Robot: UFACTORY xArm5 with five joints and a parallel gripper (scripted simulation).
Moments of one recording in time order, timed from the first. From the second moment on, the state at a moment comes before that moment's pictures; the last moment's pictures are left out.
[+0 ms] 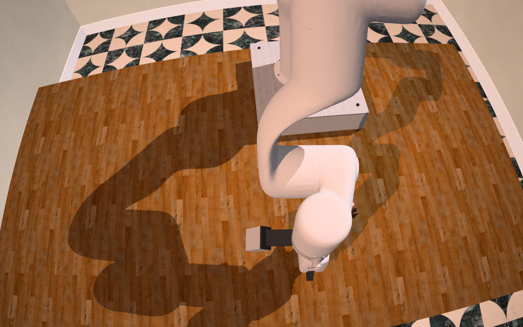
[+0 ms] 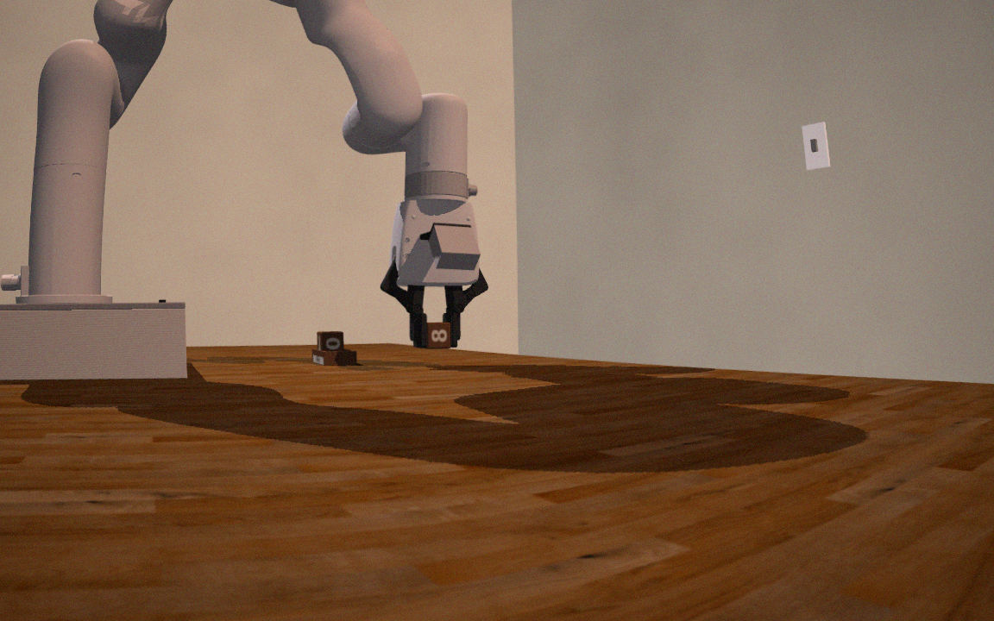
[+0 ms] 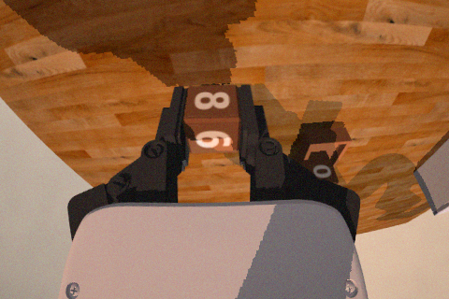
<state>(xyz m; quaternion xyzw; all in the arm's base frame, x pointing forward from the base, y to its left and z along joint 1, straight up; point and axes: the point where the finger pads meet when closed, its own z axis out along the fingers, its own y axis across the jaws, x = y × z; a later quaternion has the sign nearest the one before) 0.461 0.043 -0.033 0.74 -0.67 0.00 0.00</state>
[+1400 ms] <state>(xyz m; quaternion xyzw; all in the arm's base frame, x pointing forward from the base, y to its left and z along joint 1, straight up) 0.466 0.020 0.045 0.62 -0.78 0.00 0.00</state>
